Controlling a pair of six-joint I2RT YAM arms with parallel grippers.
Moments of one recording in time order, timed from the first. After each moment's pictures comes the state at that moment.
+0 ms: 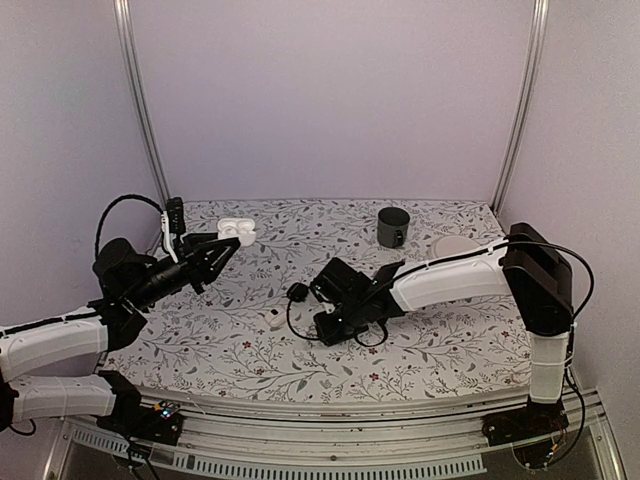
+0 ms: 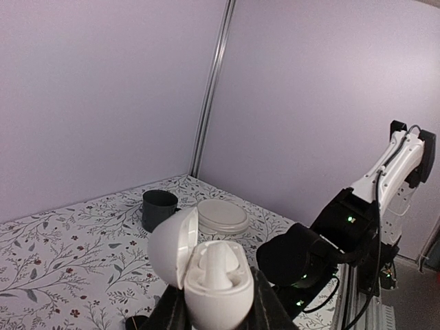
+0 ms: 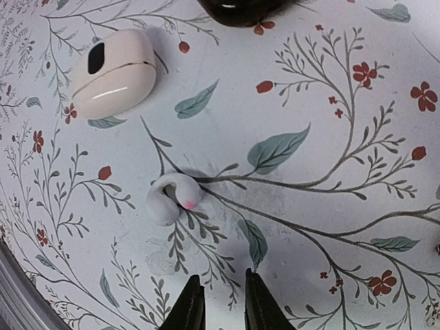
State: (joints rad) left arm -0.52 0.94 0.39 0.75 0.44 -0.31; right arm 1.06 2.03 1.34 -0.37 0.03 0.56
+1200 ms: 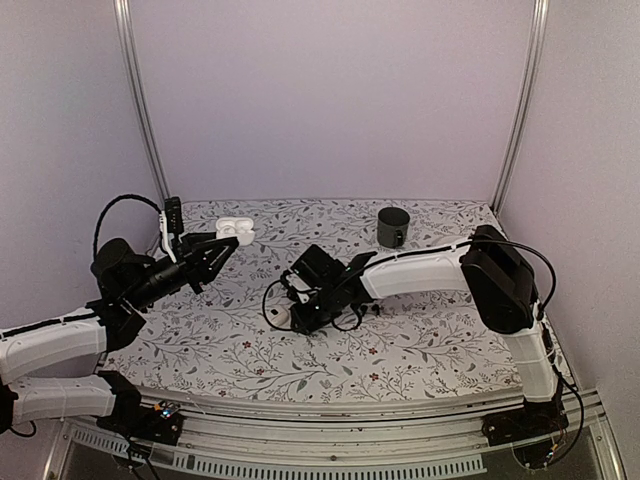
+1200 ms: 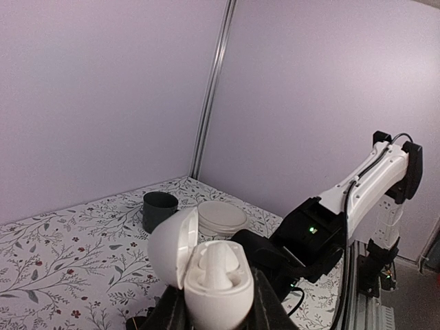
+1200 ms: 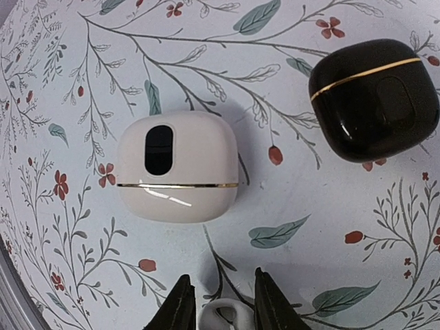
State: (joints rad) left arm -0.52 0.93 0.39 0.74 0.44 -0.31; right arm 1.03 2.25 1.65 -0.40 -0.12 0.35
